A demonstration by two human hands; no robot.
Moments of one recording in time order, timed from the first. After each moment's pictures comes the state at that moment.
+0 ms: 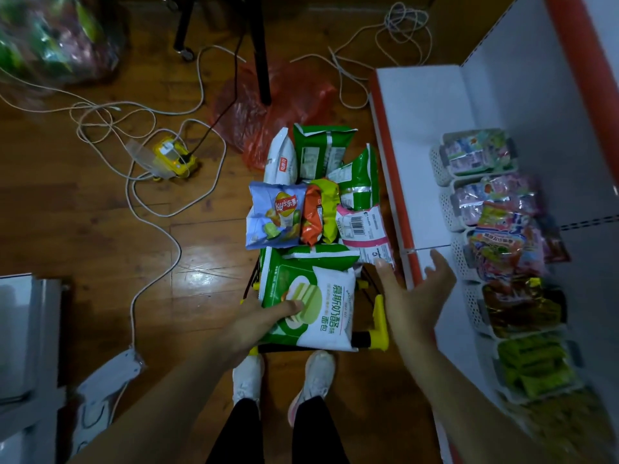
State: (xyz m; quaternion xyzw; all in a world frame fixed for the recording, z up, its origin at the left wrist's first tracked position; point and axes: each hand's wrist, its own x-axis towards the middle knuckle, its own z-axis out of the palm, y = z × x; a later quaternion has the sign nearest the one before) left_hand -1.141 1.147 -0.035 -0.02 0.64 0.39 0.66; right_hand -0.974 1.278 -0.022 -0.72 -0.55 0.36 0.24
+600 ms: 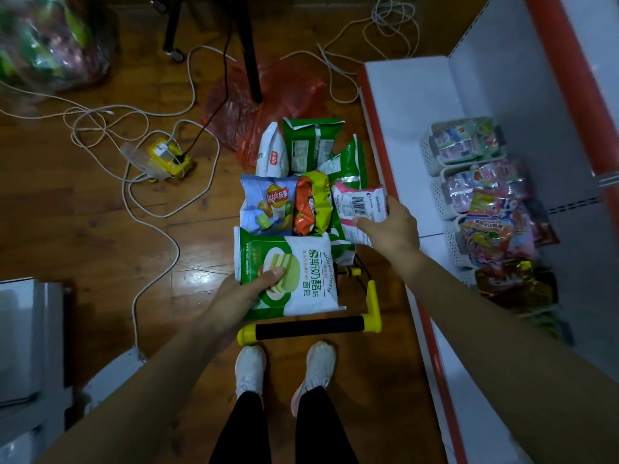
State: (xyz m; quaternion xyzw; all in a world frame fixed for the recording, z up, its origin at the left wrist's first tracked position) left_hand -1.150 1.145 -0.012 -0.03 0.62 0.47 0.62; right_hand -1.005 1.346 -0.013 -0.62 -0.67 0.41 0.07
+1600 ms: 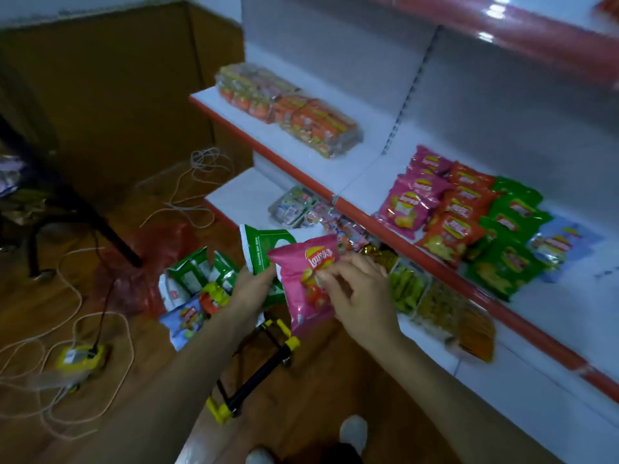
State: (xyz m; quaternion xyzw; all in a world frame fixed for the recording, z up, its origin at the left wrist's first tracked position) left_hand -1.048 1.227 0.228 0.30 0.59 0.38 0.64; right_hand -0.883 1.179 0.266 -0.60 -0.72 0.11 0.35
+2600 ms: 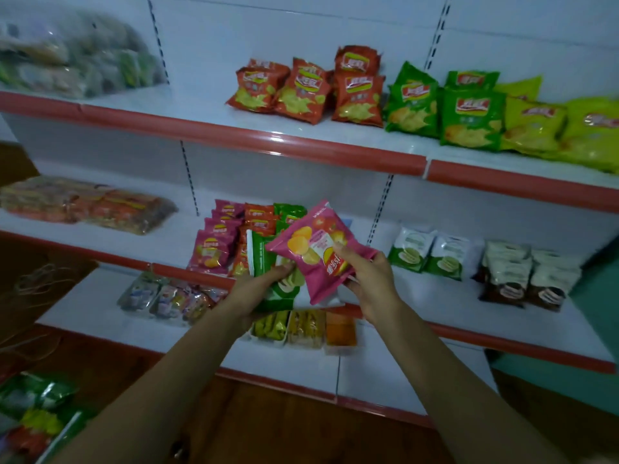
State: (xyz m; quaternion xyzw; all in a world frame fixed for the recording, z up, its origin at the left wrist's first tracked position) left_hand -0.723 1.079 0.381 0.45 0.43 0.23 0.75; right_hand -0.575 0.988 0.405 -0.58 -0.12 0.38 0.71
